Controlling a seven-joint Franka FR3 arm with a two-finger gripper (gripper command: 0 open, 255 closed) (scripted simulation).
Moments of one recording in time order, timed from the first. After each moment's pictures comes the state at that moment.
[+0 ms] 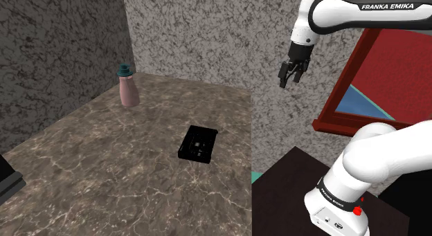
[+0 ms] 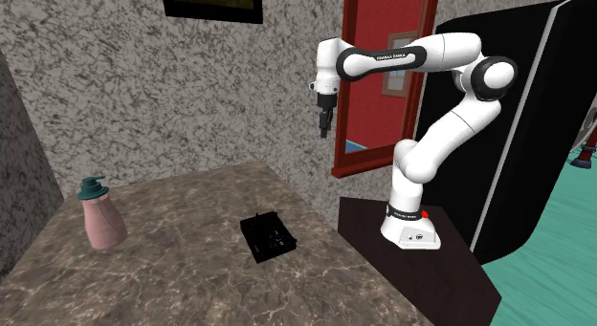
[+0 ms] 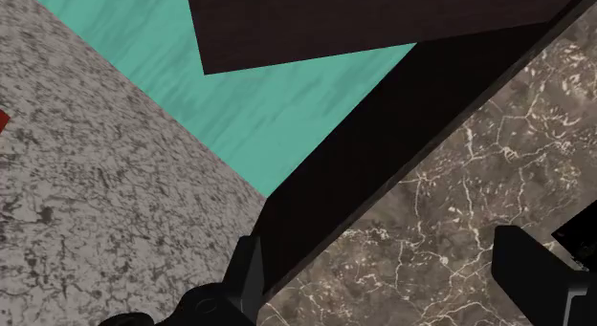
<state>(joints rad) -0.01 -0.74 -0.07 -2.42 -0.12 1.68 0.04</state>
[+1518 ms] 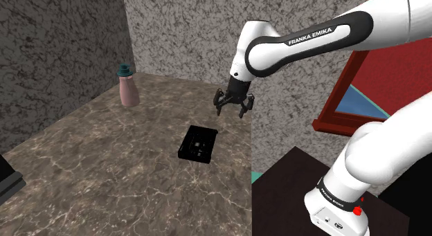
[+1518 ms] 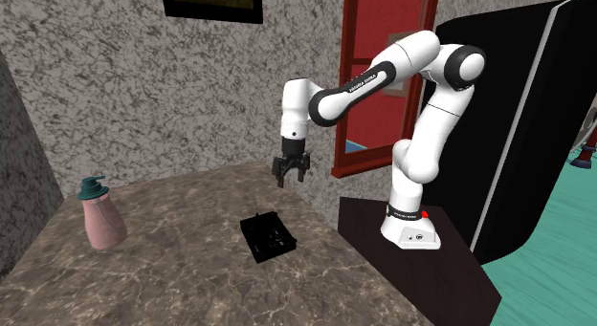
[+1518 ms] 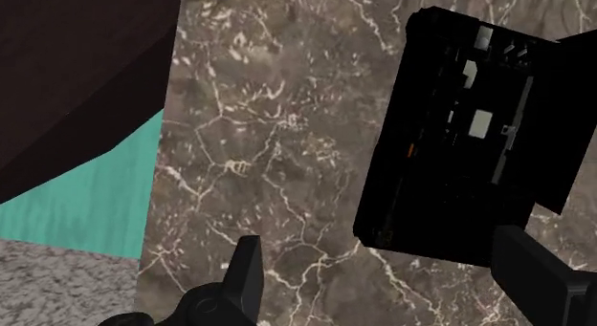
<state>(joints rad) 0.06 -0.36 0.27 -2.45 0.25 2.18 0.78</state>
